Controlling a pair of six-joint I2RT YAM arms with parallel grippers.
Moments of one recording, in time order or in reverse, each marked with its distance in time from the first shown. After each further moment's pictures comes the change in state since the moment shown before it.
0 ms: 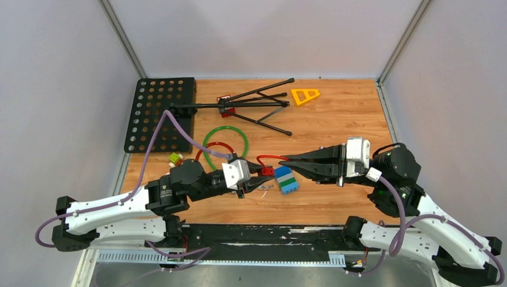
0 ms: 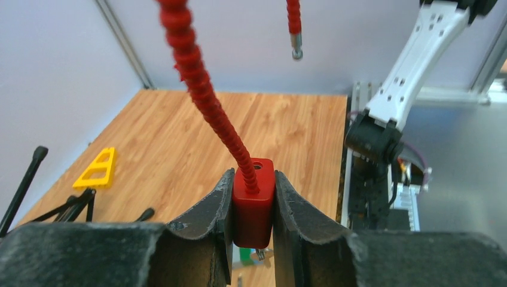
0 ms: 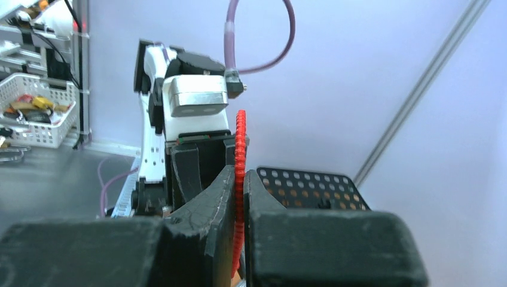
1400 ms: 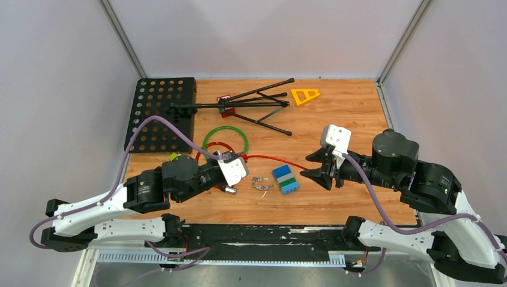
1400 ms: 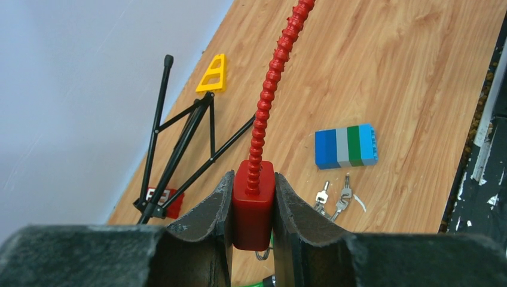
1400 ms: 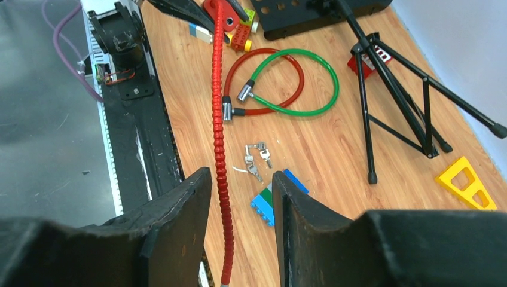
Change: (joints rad) left arm -0.010 -0.045 0.169 -0.443 -0.353 0.236; right arm 0.000 0.133 0.417 -0.944 0.315 -0.039
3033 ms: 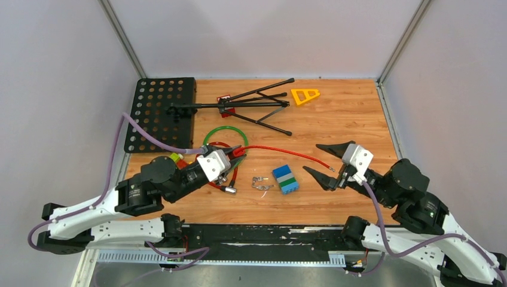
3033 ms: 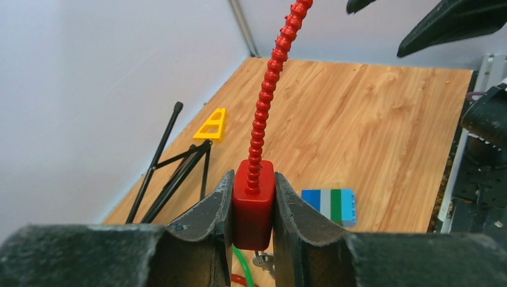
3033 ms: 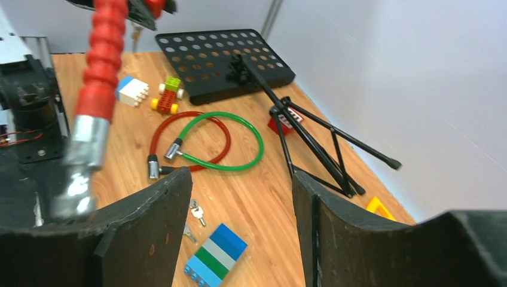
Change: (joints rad) left arm -0.001 -0.070 -0.036 0.204 0.038 -0.079; right arm 0.000 -0.340 -0.499 0.516 0.125 -0.134
